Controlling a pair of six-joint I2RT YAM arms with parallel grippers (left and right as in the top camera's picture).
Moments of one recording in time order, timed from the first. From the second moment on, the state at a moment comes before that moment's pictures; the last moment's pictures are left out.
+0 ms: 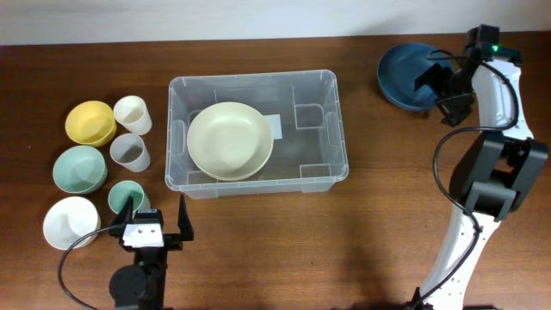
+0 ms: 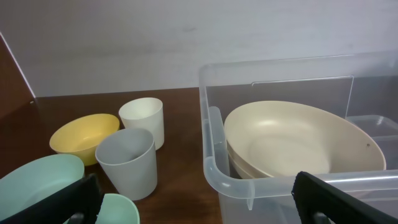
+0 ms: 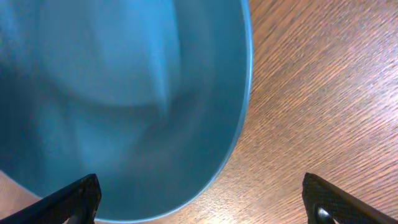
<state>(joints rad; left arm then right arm) 0.06 0.01 0.01 -0.08 0.03 0.06 -0.29 2.41 2.17 -1.12 -0.19 0.65</state>
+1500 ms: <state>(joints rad) 0.06 0.01 0.01 -0.08 0.03 0.06 -0.29 2.46 2.11 -1.14 -0.08 0.81</state>
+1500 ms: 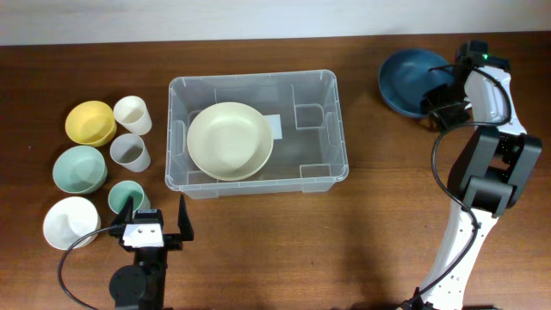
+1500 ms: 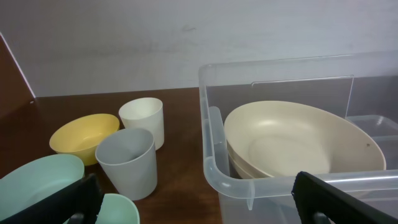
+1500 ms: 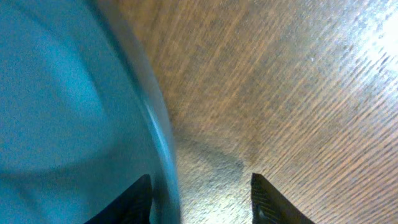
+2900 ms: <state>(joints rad) 0.06 0.01 0.01 -0.08 0.03 0.06 -0.34 2.45 2.09 -0.90 -0.49 0.67</state>
